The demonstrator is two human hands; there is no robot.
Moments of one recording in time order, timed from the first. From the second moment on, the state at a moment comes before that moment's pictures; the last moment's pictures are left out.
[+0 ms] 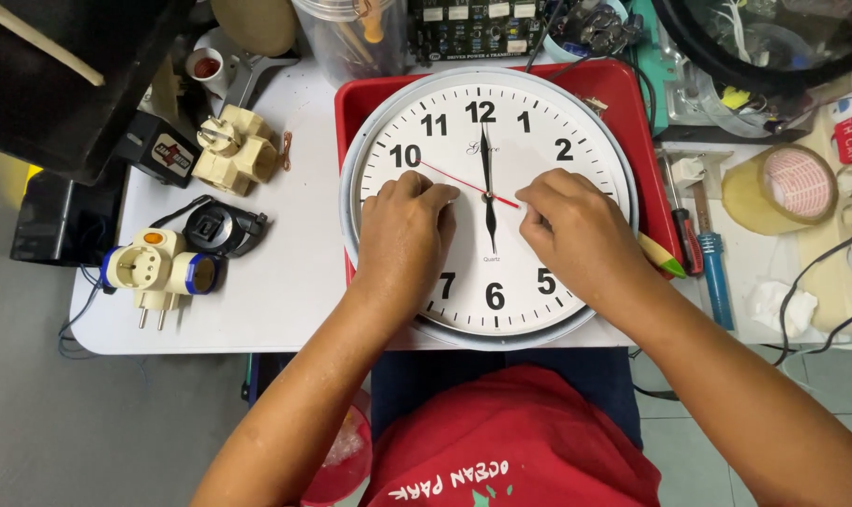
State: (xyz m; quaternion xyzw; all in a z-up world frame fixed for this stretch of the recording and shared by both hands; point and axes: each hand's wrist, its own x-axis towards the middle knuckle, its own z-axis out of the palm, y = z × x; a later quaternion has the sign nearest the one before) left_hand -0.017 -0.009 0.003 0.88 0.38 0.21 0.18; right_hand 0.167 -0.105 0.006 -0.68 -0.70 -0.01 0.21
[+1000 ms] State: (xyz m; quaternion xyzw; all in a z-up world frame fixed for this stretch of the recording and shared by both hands) left_hand -0.017 -0.005 -0.009 0.88 0.40 0.20 0.15; right_hand 0.161 -0.116 -0.002 -0.68 -0.70 0.02 0.22
